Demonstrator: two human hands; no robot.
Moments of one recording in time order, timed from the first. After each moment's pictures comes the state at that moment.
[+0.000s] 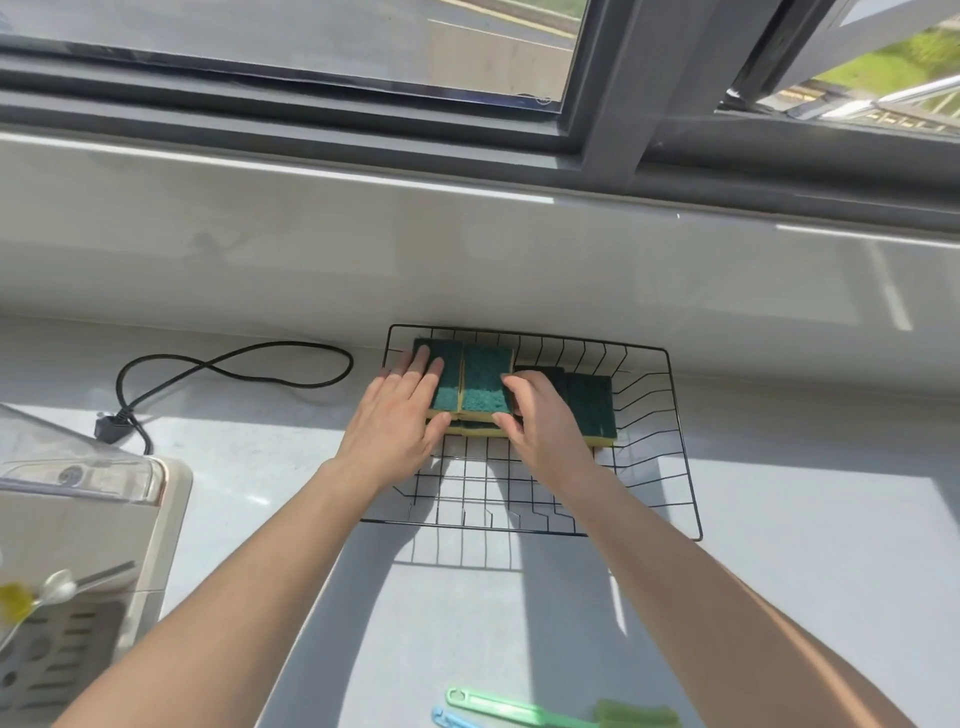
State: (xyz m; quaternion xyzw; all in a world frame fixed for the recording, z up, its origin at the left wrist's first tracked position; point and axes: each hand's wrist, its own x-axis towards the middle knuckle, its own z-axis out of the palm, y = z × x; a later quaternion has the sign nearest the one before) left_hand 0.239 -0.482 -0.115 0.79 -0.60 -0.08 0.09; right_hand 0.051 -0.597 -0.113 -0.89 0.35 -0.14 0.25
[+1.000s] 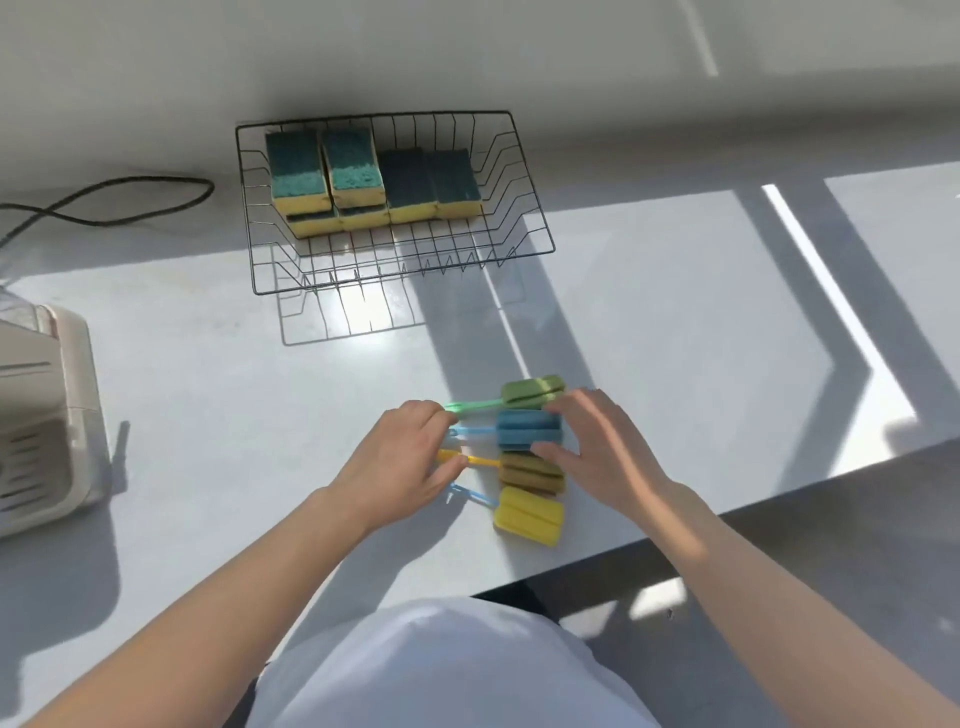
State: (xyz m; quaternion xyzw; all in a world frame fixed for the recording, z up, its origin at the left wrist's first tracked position) left_hand 0.026 -0.256 -0.091 0.61 -0.75 -0.25 0.09; right_hand -0.240 -0.333 -0.072 -0.84 0.49 -0.02 0.24
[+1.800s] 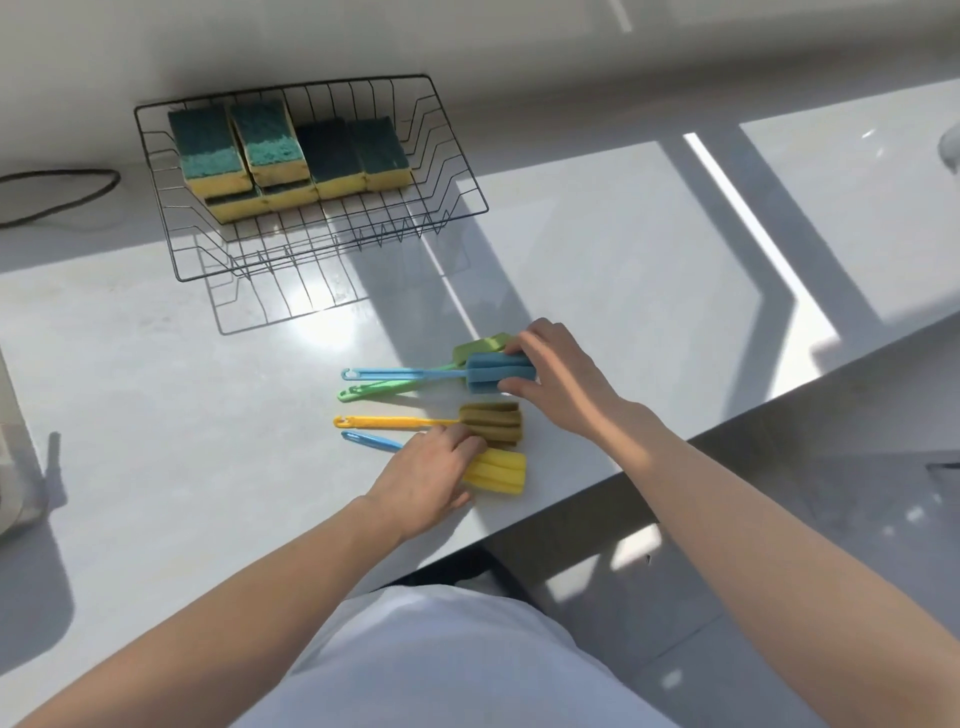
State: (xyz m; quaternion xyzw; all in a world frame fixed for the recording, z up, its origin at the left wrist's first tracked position) left_hand -0.048 -0.228 -0.121 0.49 -0.83 -0.27 0.03; right_hand -0.245 -0.342 -0.065 -0.82 0.51 -0.05 0.26
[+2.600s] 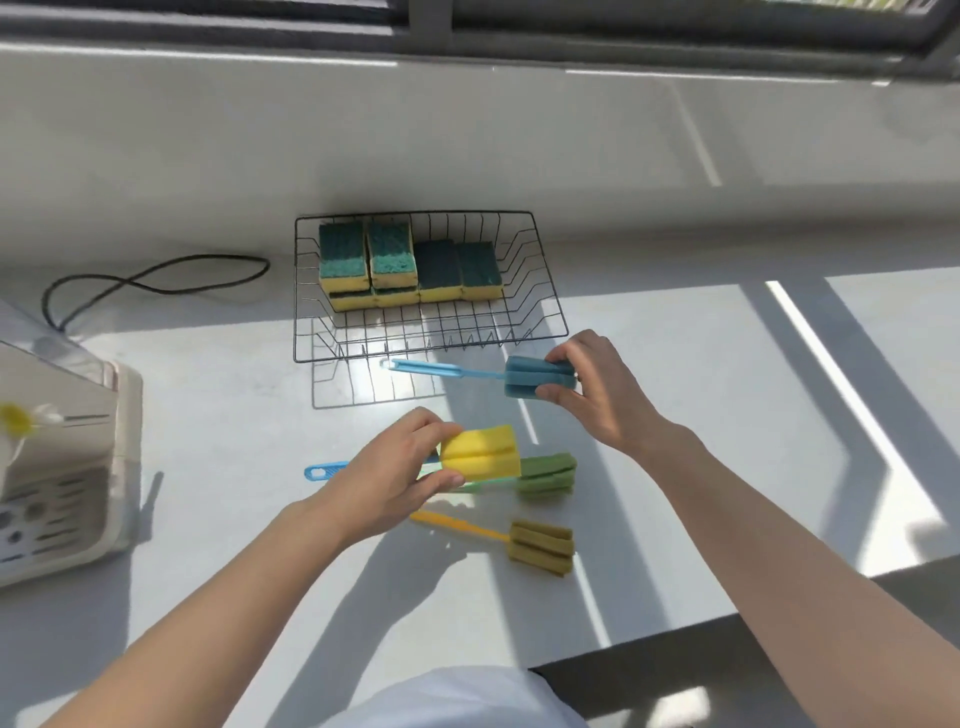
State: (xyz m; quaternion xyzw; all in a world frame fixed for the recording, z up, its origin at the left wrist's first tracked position) left_hand 0.062 -0.288 -0.047 0.59 -0.71 -0.31 0.23; right_hand -0.191 -0.456 -0.027 -0.86 0.42 -0.13 0.25
